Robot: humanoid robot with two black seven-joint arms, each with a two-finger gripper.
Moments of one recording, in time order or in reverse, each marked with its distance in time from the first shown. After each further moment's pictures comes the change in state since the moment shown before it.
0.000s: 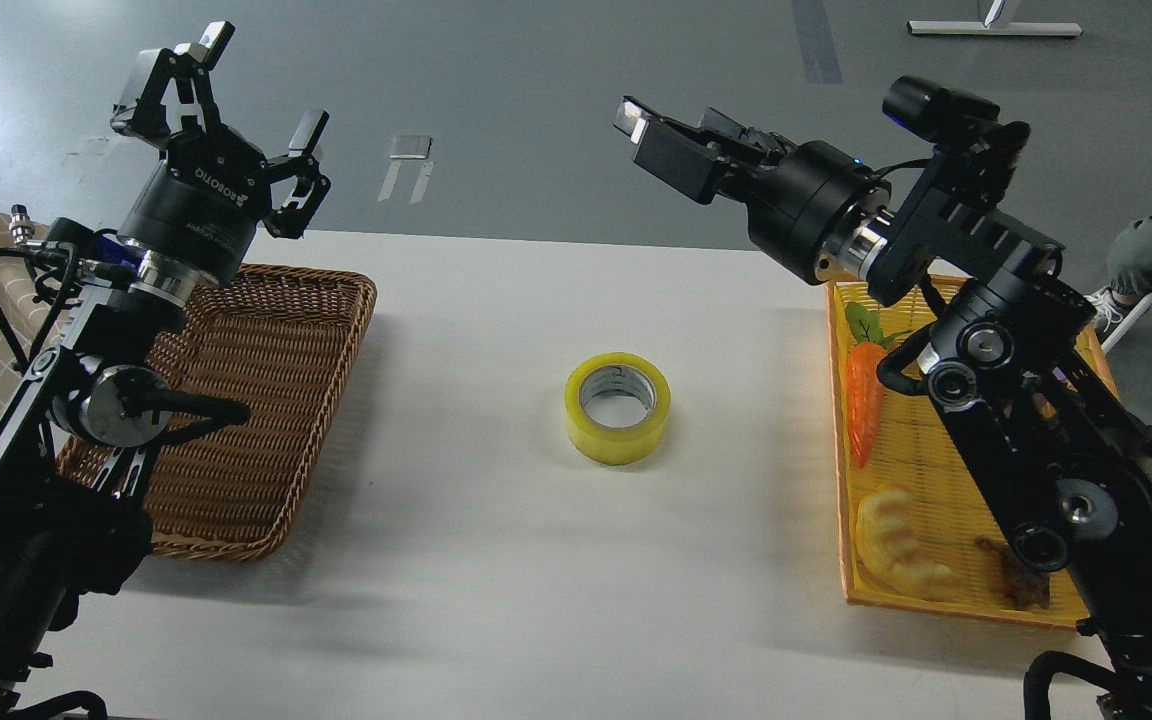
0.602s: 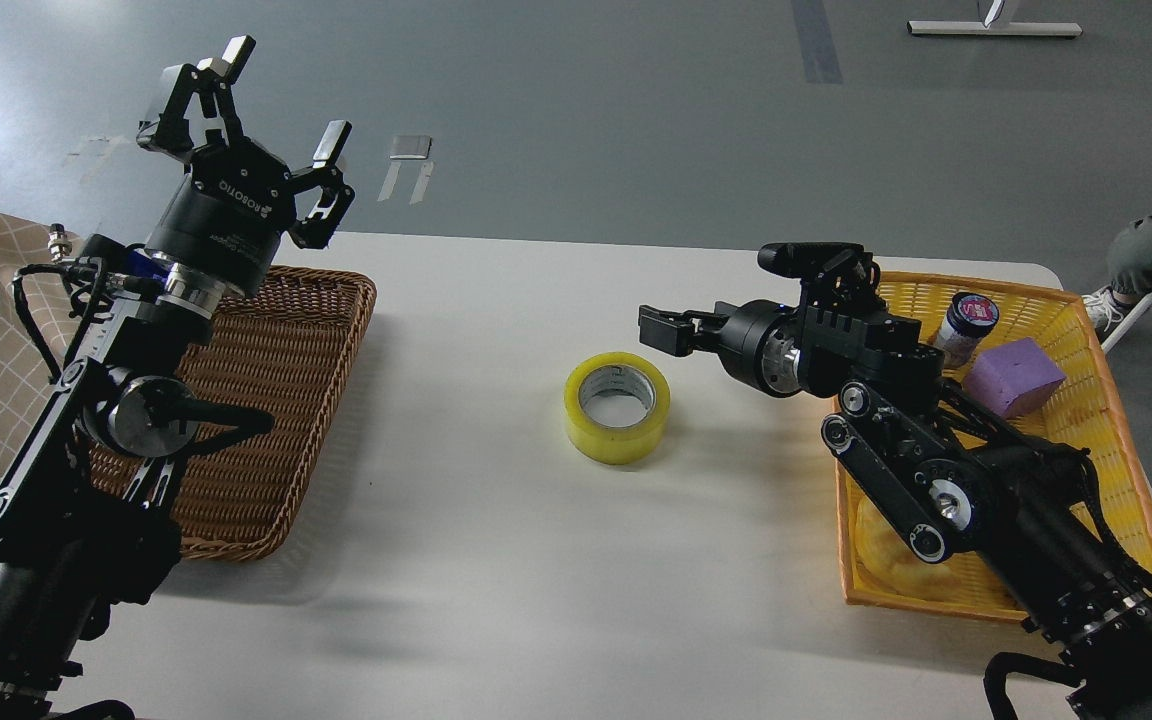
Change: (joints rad) left arm 0.011 -0.061 0.001 -0.001 -0.014 -0.009 0.003; right arm 0.069 0.069 -0.237 -0.472 -0.239 0.000 -0.007
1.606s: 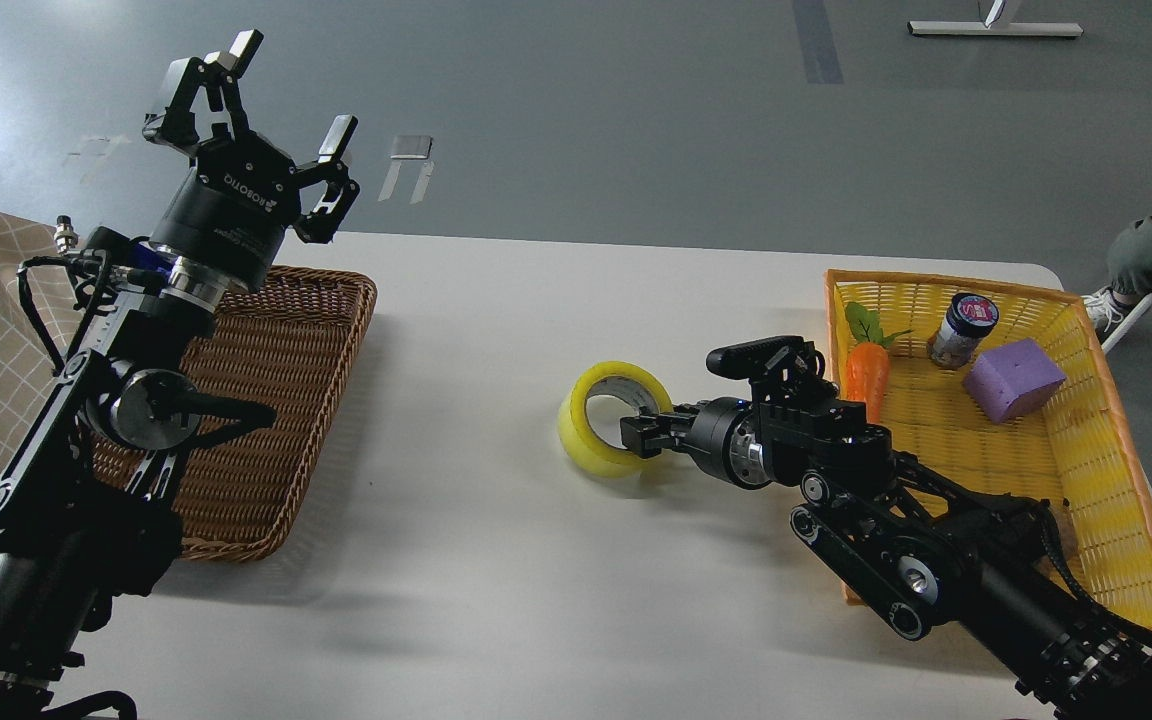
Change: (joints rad) left arm -0.020 -0.003 0.000 0.019 -0.011 -0.011 -0.005; right arm -0.102 0.000 -0.226 -0.100 0.000 0.000 0.001
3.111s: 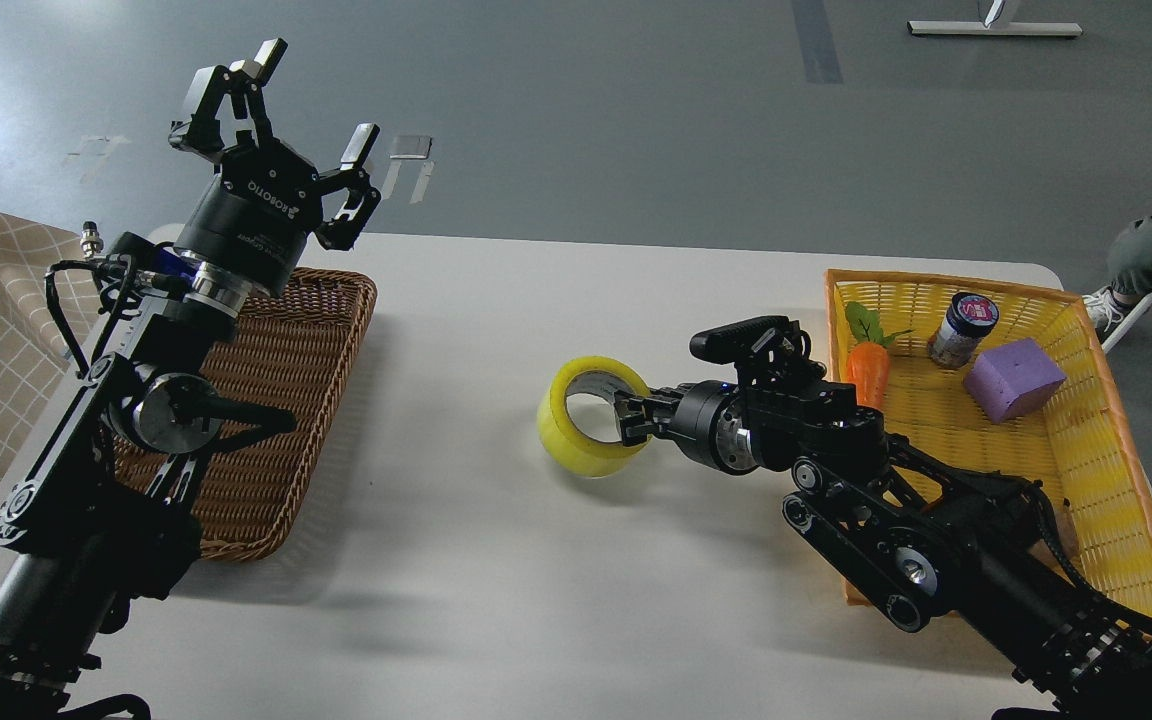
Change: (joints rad) left arm -0.004 -0.020 0.035 0.000 0.005 0.011 0.000; right arm 0.026 0.000 -0.004 0.073 0.000 0.000 0.002
